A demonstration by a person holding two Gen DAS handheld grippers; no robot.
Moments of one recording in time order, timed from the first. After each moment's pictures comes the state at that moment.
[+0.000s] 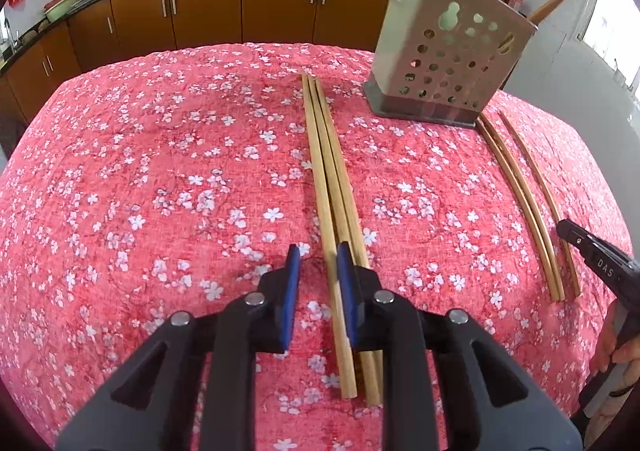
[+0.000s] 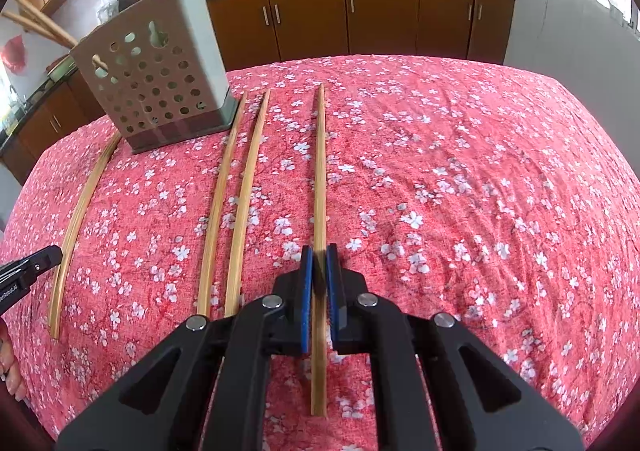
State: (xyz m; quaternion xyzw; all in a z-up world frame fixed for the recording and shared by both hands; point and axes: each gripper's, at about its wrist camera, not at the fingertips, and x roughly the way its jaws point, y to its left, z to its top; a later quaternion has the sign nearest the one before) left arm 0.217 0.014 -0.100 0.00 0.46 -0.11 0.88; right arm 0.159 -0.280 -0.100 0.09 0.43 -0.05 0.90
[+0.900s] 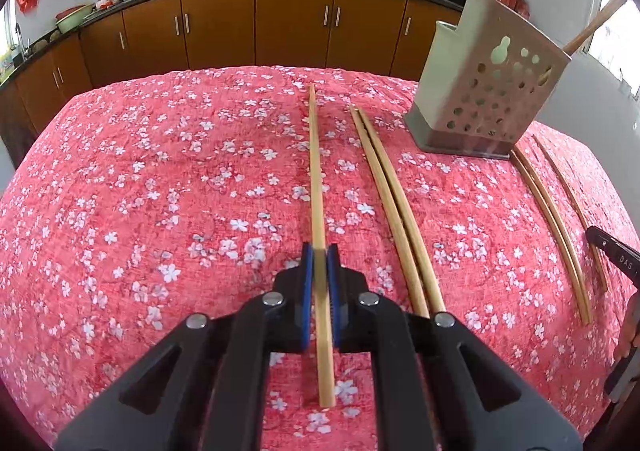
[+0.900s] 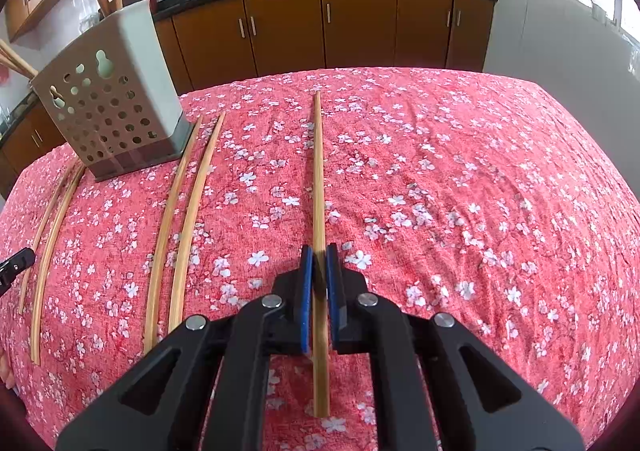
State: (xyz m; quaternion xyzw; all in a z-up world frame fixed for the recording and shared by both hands) left arm 0.240 0.048 -0.106 0.00 0.42 -0.09 0.90; right arm 0.175 -0.309 -0.106 0.09 0.41 -0.09 0.90
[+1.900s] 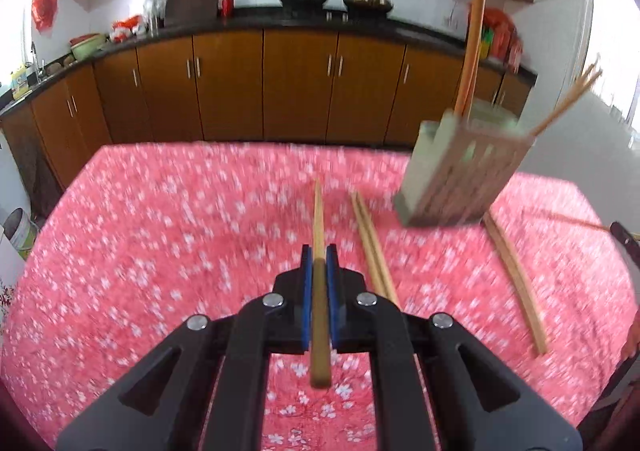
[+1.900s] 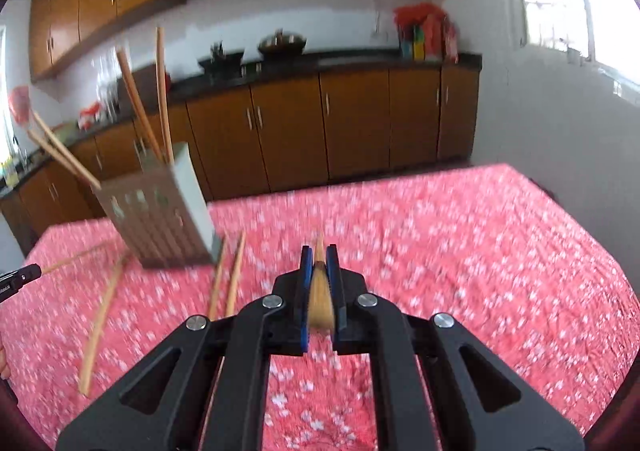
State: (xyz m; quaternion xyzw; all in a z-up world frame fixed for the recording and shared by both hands) left arm 0.217 0.064 -0.014 -0.02 0.34 -0.08 0.94; right arm 0.109 -0.320 -0.004 0.09 0.24 -0.09 0.96
